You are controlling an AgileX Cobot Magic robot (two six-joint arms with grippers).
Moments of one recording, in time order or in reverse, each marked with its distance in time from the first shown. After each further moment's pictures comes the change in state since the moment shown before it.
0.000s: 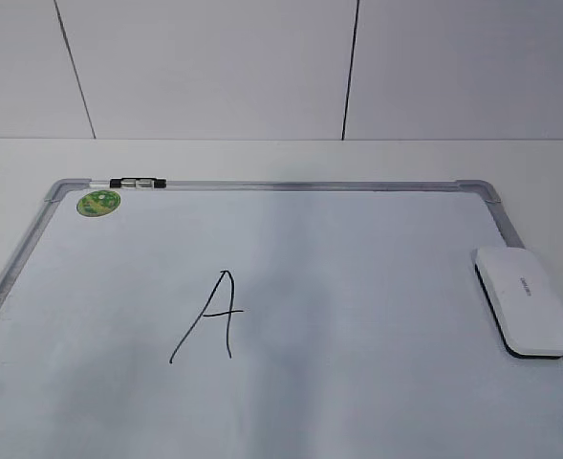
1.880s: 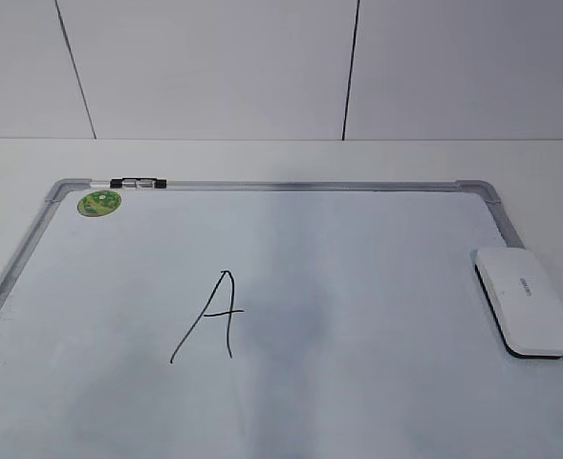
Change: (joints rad) left arm 0.053 -0.376 0.000 -0.027 0.006 0.000; right arm -0.202 -0.285 0.000 0.004 0.002 0.000
